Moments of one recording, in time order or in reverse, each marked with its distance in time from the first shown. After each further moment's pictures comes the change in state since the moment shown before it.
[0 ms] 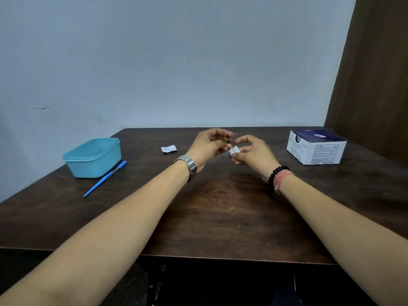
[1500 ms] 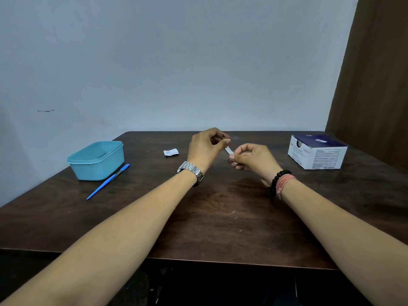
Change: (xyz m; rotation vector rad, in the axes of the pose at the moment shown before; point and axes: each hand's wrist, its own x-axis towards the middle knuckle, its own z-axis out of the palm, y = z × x) left_hand 0.003 -0.003 -0.004 0.546 0.283 0.293; right_hand -0.012 -0.010 0.001 0.208 -0.074 0.026
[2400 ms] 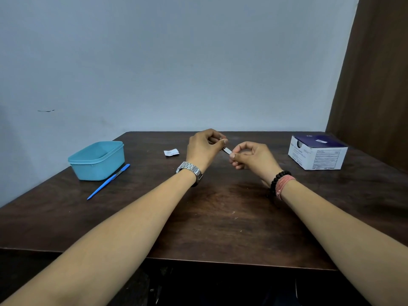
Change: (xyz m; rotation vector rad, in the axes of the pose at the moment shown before) left_hand -0.001 -0.001 -0.003 -0.034 0.025 -0.079; right_hand 0.004 0.002 0.000 -0.039 -0.012 -0.071
